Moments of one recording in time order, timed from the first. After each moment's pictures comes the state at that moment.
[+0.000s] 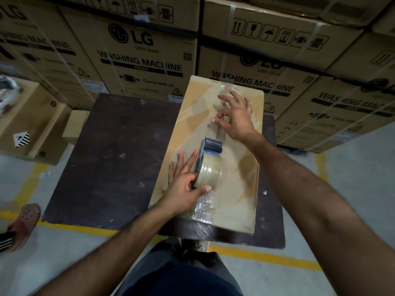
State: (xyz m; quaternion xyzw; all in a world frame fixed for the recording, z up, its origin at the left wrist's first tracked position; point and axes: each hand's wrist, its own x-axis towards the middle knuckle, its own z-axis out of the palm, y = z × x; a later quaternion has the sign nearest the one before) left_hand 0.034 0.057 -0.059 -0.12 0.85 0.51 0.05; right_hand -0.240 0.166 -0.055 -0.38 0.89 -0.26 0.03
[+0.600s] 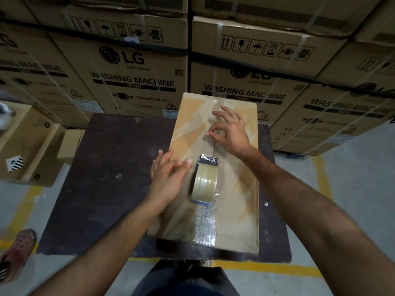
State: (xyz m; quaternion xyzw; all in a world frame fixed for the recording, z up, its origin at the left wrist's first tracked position) left_hand -0.017 0.015 -0.019 -0.27 0.78 0.56 -0.01; right_hand -0.252 0.163 -0.070 -0.38 0.87 -0.30 -0.01
